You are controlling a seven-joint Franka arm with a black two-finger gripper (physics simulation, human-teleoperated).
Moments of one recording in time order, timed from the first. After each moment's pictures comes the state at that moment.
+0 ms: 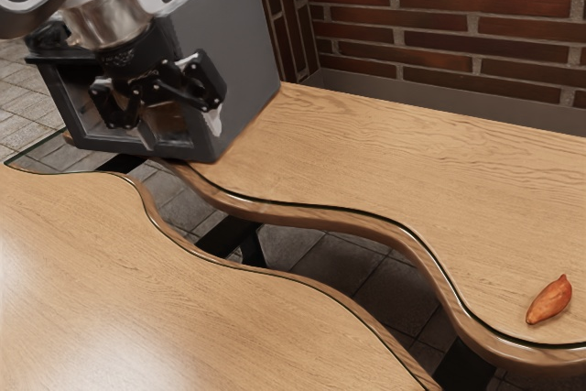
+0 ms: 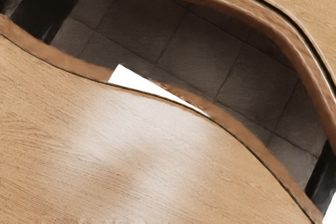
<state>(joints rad) -0.05 -0.17 0.09 -1.50 -0.02 1.51 -0.55</state>
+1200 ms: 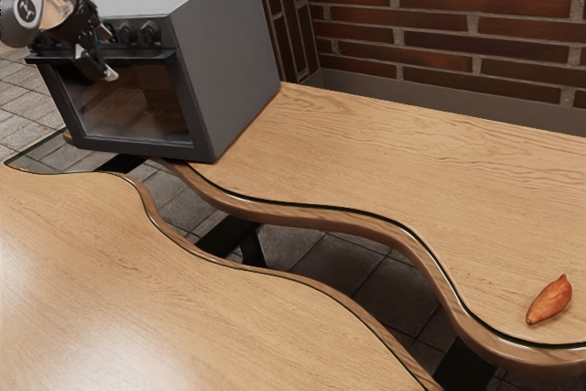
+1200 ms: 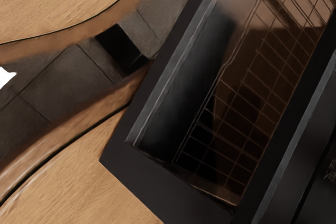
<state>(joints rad) 0.66 0.40 -0.15 -1.01 0.02 2.00 -1.83</state>
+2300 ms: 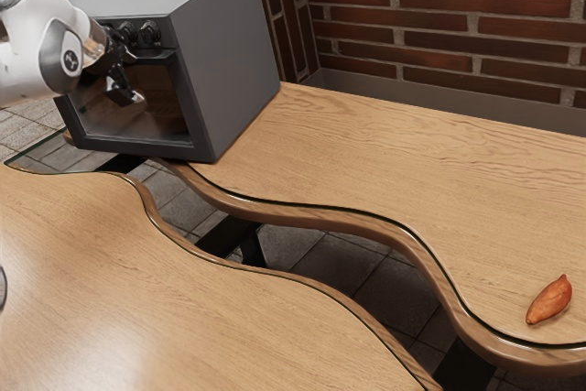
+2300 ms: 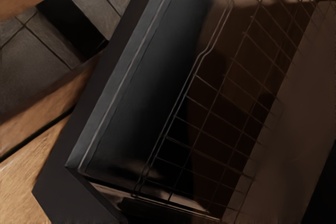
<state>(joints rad) 0.69 0.60 -0.19 -0.96 0.02 2.25 -1.75</state>
